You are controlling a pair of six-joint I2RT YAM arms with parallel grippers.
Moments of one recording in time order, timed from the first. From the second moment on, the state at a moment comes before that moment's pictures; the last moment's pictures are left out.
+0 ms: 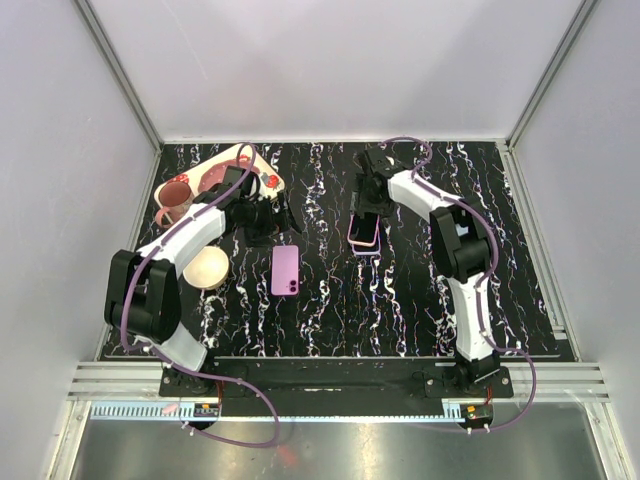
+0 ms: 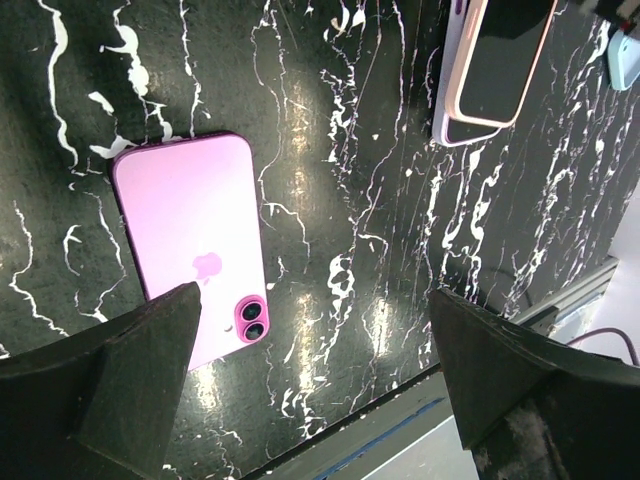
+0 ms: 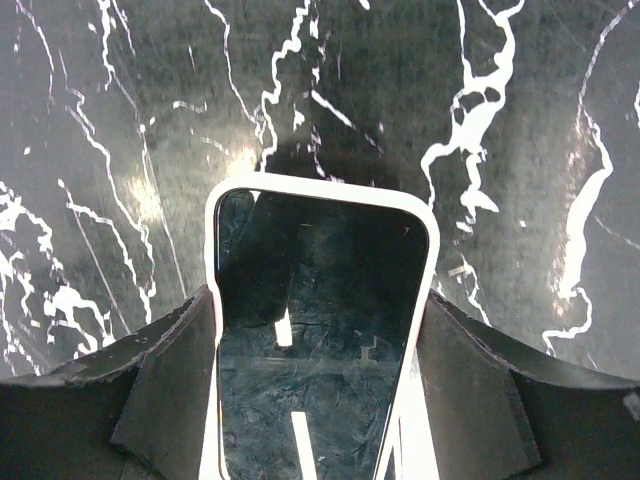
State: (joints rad) left arm -0.28 1.60 1.17 -0.58 0.42 -0.53; right arm 0.43 2.23 1.77 -0.61 0.12 0.52
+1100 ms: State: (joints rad) left arm -0.47 1.83 1.12 -0.02 0.70 -0.83; right arm 0.45 1.87 1.44 -0.42 -0.20 0.73
